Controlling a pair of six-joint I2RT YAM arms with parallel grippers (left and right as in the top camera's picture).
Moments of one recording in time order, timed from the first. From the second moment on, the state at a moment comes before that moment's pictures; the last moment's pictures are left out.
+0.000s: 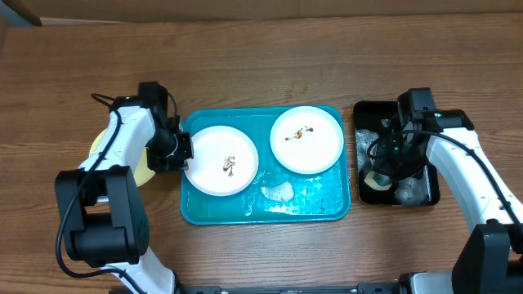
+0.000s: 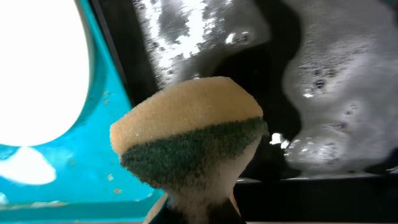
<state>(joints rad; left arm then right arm) 0.04 1.87 1.26 -1.07 0.15 -0.16 0.05 1.58 1.11 -1.06 -0.17 0.28</state>
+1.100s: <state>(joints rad) -0.14 1.85 1.10 -1.05 0.14 -0.29 0.82 1.79 1.11 -0.38 -0.34 0.72</state>
